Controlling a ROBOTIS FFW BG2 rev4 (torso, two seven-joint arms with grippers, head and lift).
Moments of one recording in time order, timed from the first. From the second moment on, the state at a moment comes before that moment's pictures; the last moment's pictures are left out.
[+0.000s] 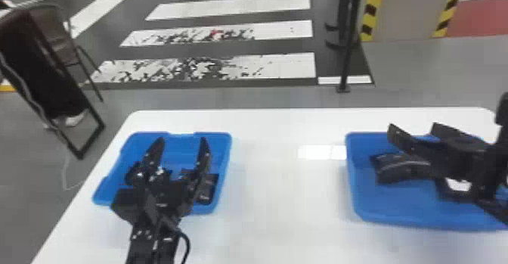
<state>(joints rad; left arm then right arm) 0.39 0.08 0.04 -1.78 0.06 -0.36 0.04 0.05 -0.26 -0.02 -1.94 -0.44 0.68 0.15</state>
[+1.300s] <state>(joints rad) 0.47 0.10 -0.09 -1.88 0.19 -0.30 -0.01 -0.15 -0.26 0.03 -1.50 -0.42 0.77 0.14</state>
